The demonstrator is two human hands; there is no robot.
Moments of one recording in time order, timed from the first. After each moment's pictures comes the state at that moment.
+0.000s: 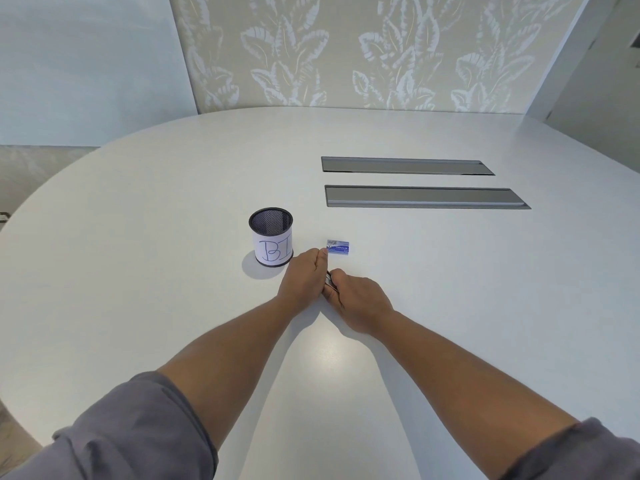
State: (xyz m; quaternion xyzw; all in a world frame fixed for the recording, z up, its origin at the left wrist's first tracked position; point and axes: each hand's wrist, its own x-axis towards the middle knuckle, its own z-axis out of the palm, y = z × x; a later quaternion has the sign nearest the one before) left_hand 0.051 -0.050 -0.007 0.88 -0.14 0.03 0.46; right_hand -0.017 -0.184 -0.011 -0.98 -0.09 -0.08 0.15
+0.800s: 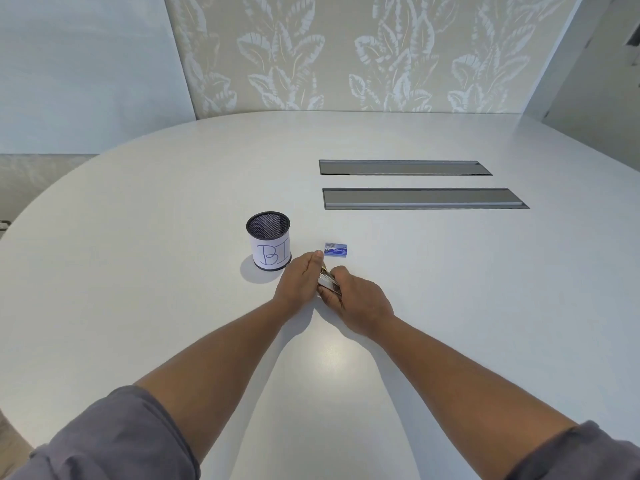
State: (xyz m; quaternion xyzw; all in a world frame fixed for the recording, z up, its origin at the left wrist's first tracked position) left_hand 0.046 -0.041 0.000 0.83 -0.13 -0.03 0.54; right_hand -0.016 -0.188 -0.017 -0.97 -0.08 -0.13 0.20
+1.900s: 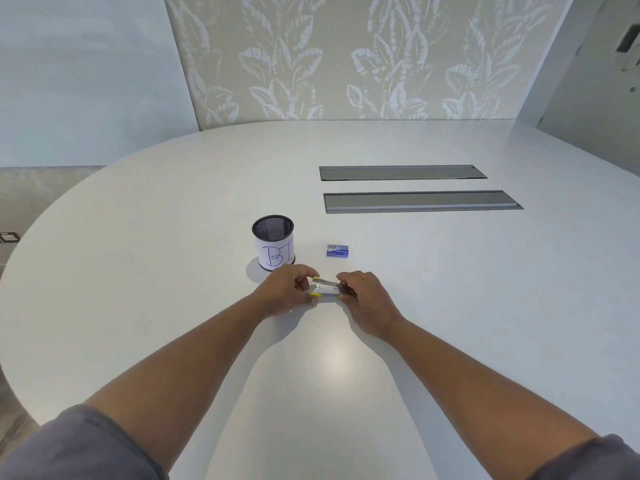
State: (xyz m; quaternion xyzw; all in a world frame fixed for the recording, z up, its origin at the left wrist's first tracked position) left_hand 0.046 0.011 0.007 0.87 -0.24 -0.15 0.41; right_hand -0.032 -0.199 -0.022 -0.95 -0.07 -0.14 0.28
